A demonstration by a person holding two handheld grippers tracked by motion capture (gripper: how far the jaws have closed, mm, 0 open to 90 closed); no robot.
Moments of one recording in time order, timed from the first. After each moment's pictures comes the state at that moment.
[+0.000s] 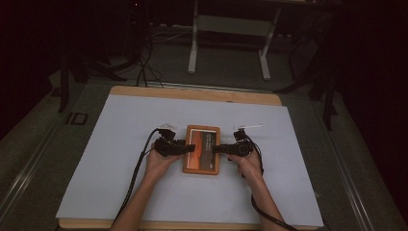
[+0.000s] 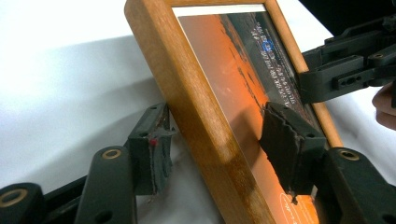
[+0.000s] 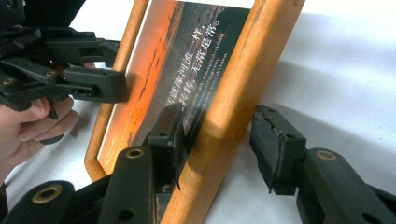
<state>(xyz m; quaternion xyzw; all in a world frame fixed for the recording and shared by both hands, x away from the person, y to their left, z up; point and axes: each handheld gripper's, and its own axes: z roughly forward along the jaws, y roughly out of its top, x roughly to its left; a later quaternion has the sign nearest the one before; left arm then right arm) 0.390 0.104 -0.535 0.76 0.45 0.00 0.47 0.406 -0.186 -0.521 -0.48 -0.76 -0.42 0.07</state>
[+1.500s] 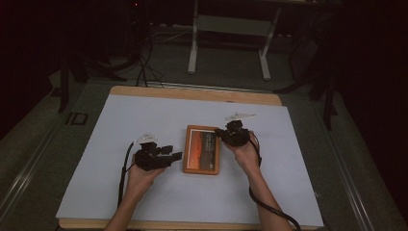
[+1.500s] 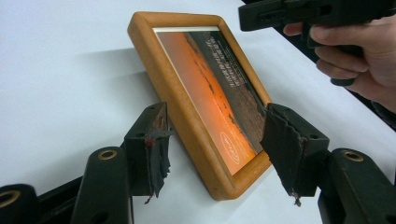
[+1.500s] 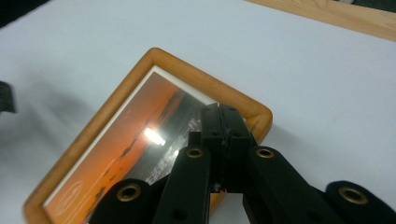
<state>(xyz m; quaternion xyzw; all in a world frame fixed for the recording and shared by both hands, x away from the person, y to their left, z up) 0.319 0.145 -0.505 0.73 0.44 0.04 0.52 0.410 -0.156 -0.475 -0.40 -0.81 -0.41 -0.13</state>
